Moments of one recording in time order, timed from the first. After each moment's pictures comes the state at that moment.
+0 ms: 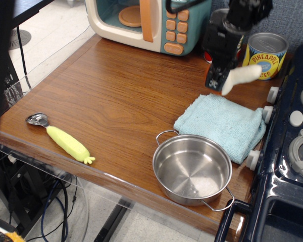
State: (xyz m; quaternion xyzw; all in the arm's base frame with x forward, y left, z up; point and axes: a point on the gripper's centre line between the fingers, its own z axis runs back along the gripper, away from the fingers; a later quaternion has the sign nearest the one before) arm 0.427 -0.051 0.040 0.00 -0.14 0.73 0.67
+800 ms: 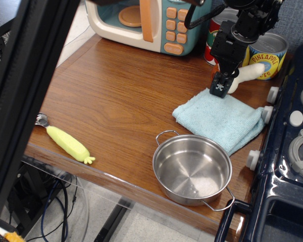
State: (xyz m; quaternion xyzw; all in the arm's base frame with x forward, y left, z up) arm 0.449 -0.053 0.024 0.02 -0.15 0.72 0.67
